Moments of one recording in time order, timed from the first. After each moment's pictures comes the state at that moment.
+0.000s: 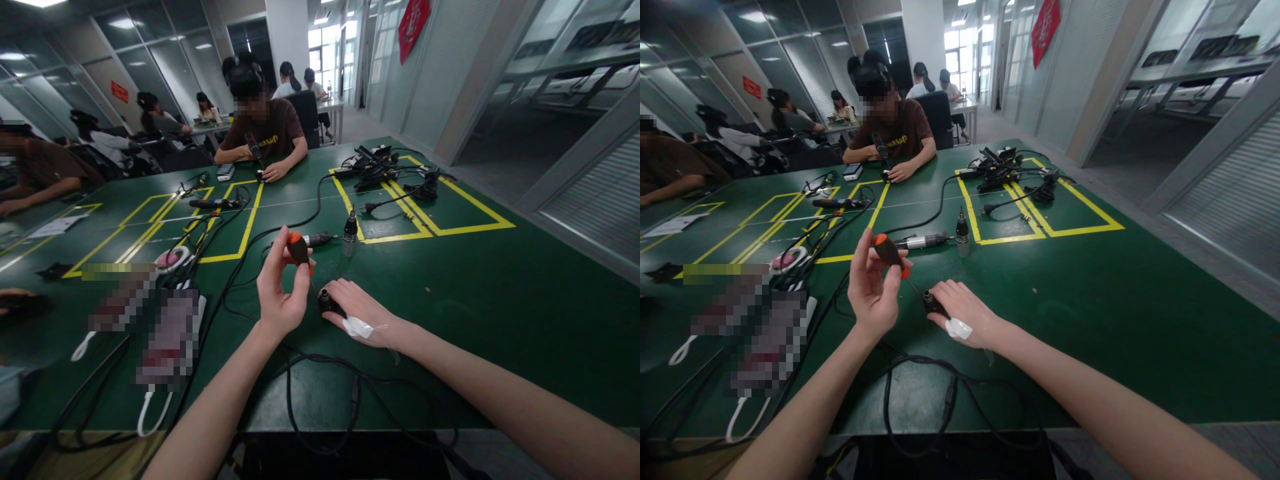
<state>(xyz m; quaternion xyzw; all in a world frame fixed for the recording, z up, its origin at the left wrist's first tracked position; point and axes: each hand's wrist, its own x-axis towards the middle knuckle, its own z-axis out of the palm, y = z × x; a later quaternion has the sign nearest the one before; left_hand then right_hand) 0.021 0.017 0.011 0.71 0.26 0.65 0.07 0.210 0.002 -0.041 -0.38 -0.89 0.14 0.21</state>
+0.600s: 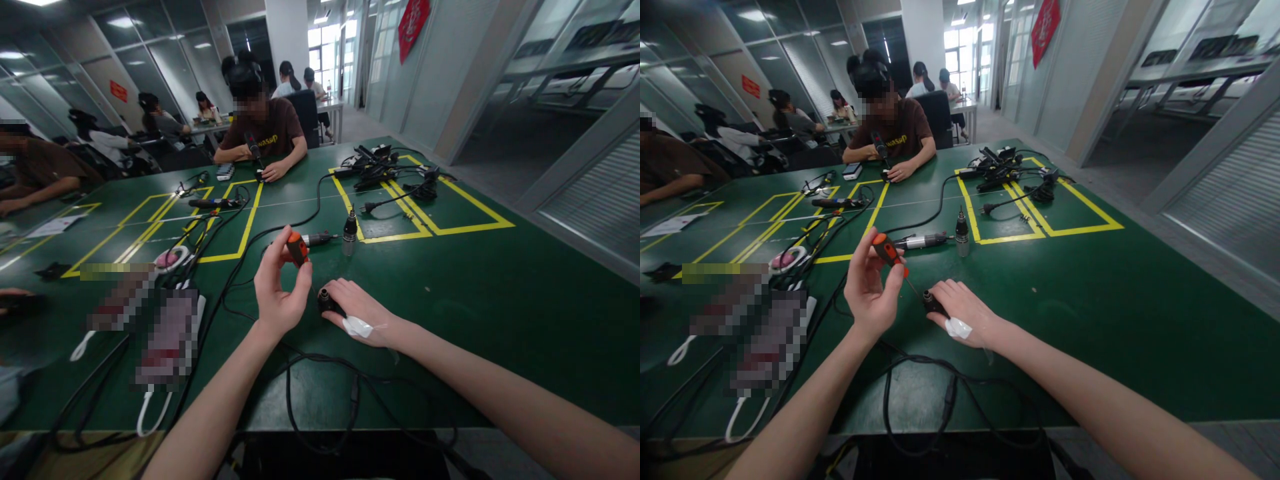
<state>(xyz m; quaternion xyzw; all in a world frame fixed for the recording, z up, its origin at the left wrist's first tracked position) 0.020 0.018 0.012 0.71 0.27 0.65 0.06 0.210 0.001 -0.040 -0.38 -0.89 0.14 0.21</state>
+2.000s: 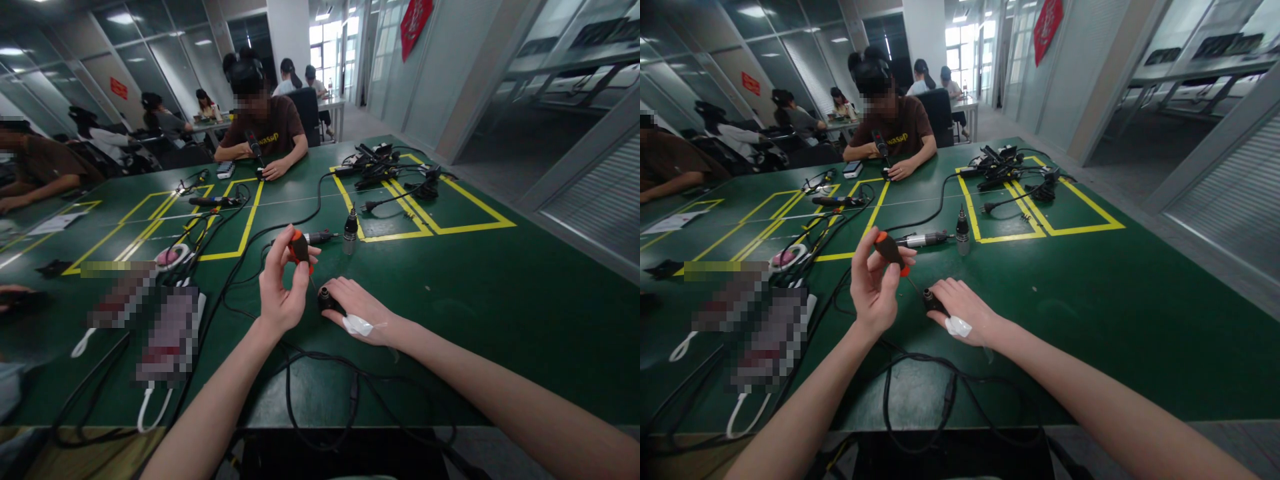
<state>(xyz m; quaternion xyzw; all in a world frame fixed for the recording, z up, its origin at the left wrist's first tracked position) 0.022 0.017 0.012 0.73 0.23 0.64 0.13 0.210 0.001 -0.042 -0.38 -0.89 0.13 0.21</state>
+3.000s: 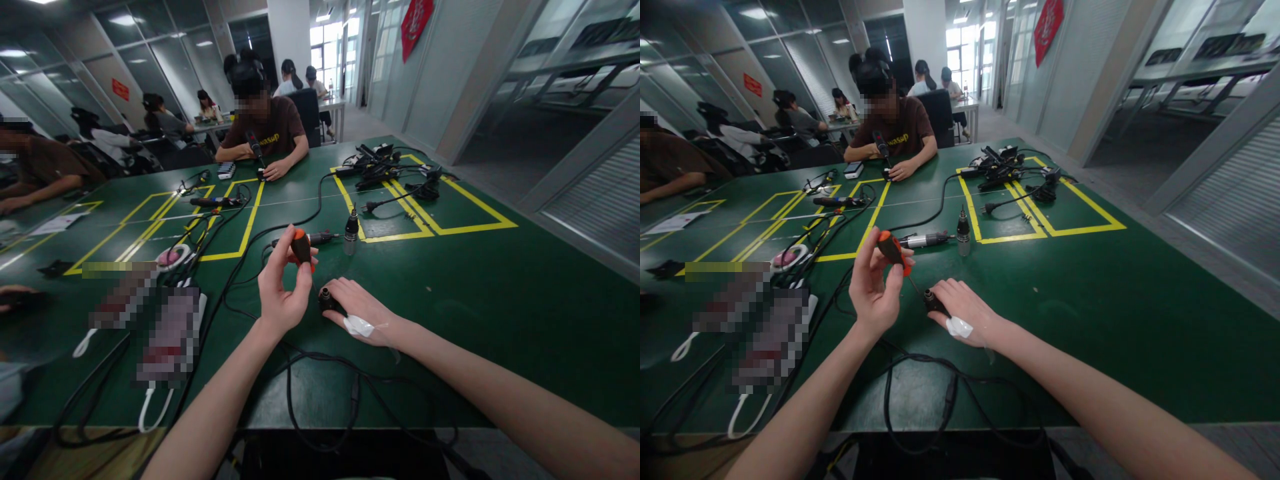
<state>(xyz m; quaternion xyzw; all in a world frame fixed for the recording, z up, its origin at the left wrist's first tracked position) 0.021 0.017 0.012 0.72 0.25 0.64 0.09 0.210 0.001 -0.040 -0.38 -0.89 0.13 0.20</state>
